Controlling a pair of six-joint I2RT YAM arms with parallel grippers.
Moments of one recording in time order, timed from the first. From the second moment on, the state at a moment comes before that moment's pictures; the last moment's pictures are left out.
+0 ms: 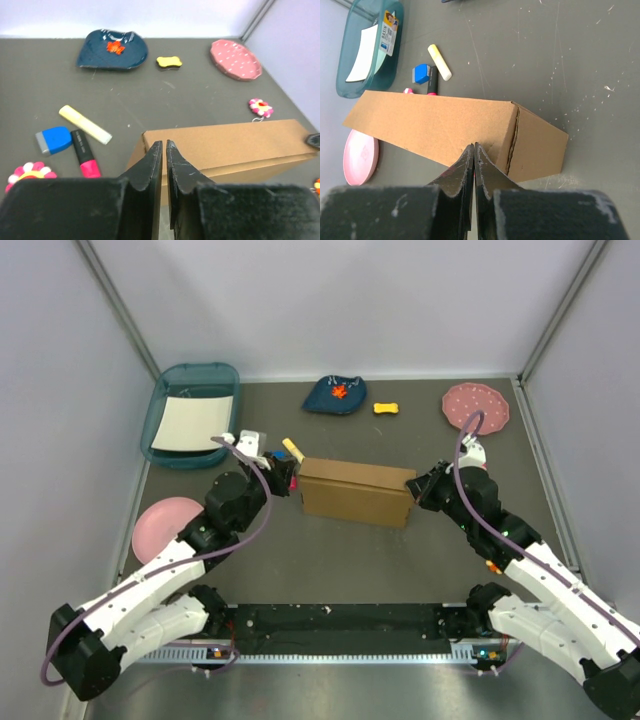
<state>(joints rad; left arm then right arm) -0.69 0.88 0.63 0.18 -0.25 -0.32 0.57 0.77 0.67 -0.29 0.17 0.74</state>
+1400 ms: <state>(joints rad) -0.64 1.12 0.61 0.34 -0.03 -0.53 0.54 0.76 0.65 -0.32 0.12 0.72</state>
